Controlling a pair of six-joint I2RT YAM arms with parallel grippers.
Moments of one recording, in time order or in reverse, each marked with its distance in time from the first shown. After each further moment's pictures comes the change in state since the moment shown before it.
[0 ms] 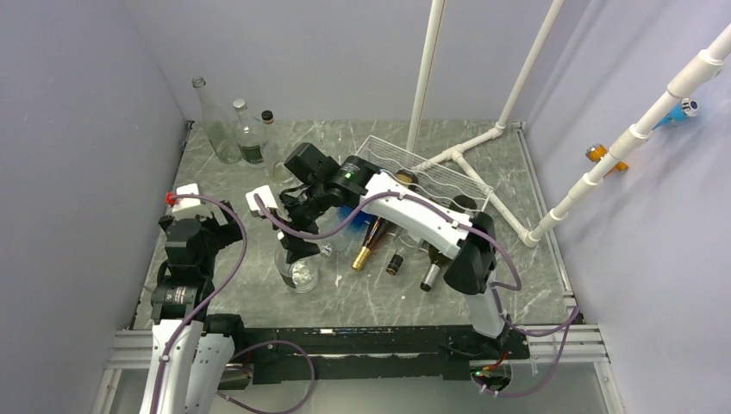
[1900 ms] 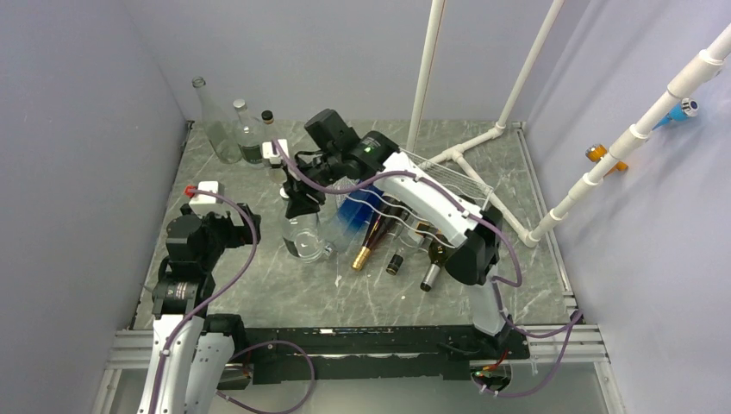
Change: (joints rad) left arm 0.000 0.032 0.000 0.044 0.364 0.075; right arm -0.142 -0.019 0.113 0.021 -0.003 0.191
